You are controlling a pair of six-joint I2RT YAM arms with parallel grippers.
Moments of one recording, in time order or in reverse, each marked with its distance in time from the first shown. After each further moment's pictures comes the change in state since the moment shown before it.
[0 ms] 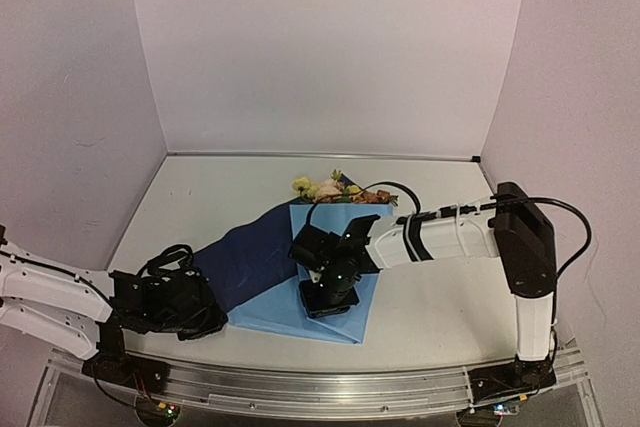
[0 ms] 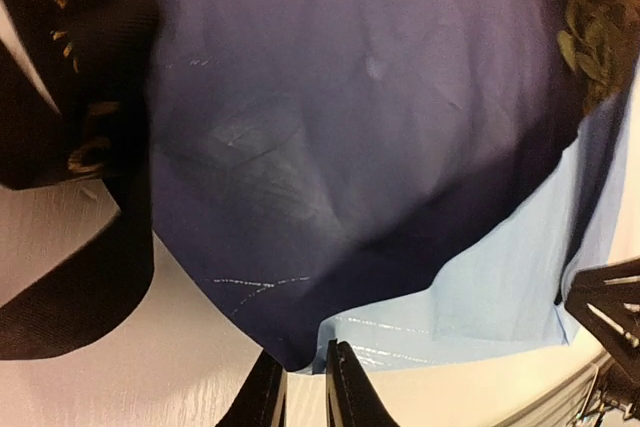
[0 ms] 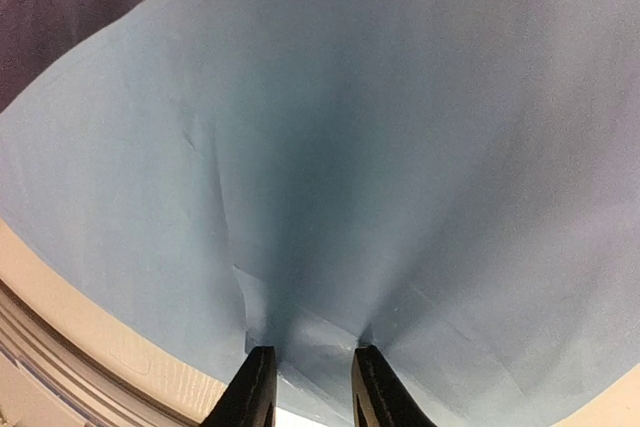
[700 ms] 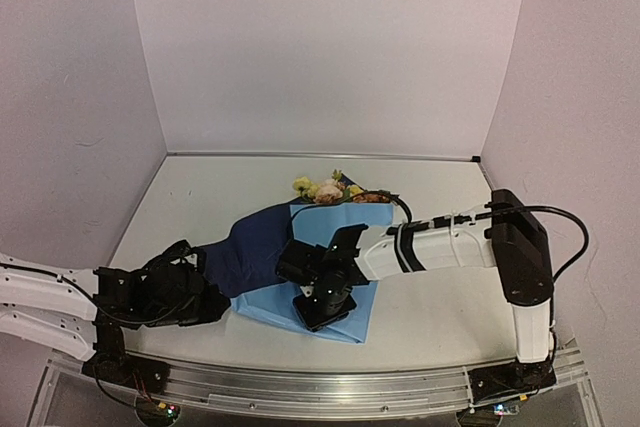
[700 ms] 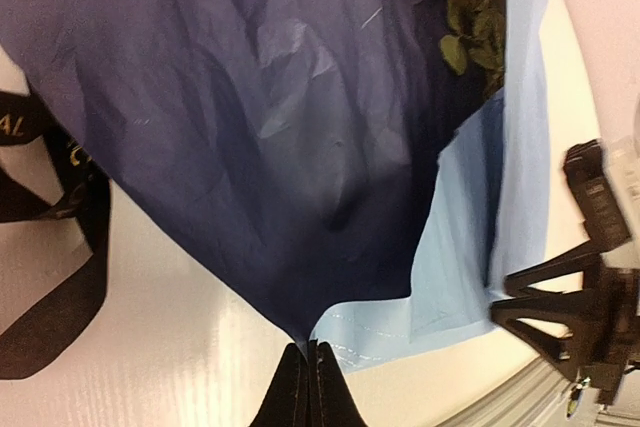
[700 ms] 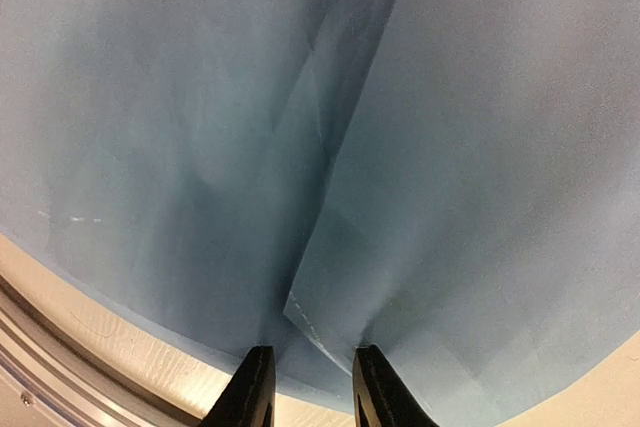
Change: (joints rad) left arm 0.000 -0.121 0.021 0.026 -0.043 0.213; right arm 0.076 0.026 0.062 -0.107 0.085 -0.131
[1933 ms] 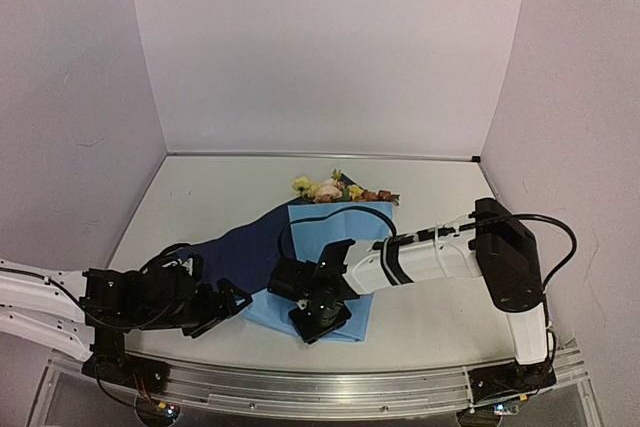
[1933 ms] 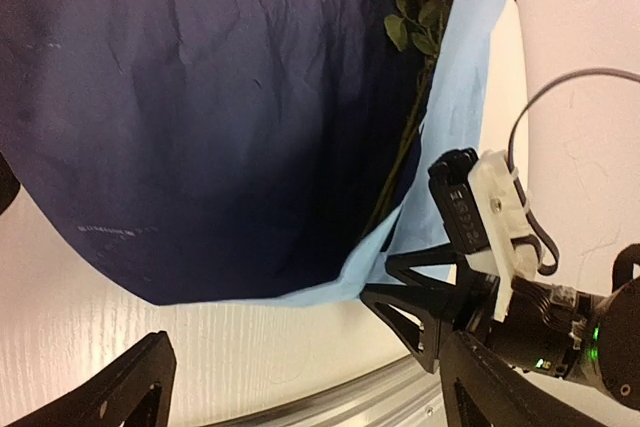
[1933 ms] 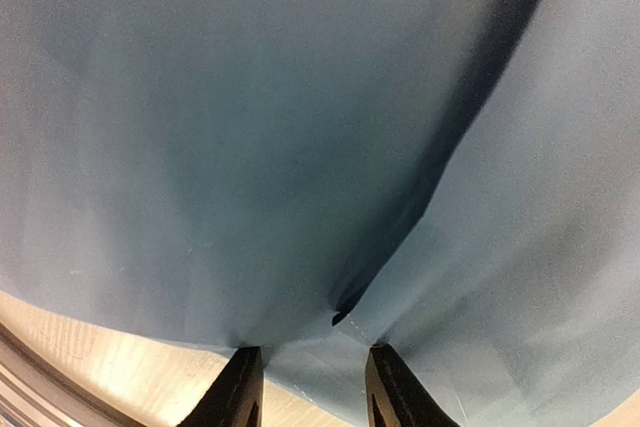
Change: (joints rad) left arm -0.085 -0.087 0.022 -0.015 0.045 -0.263; right arm 0.043 0.063 0.012 0.008 0.040 -0.003
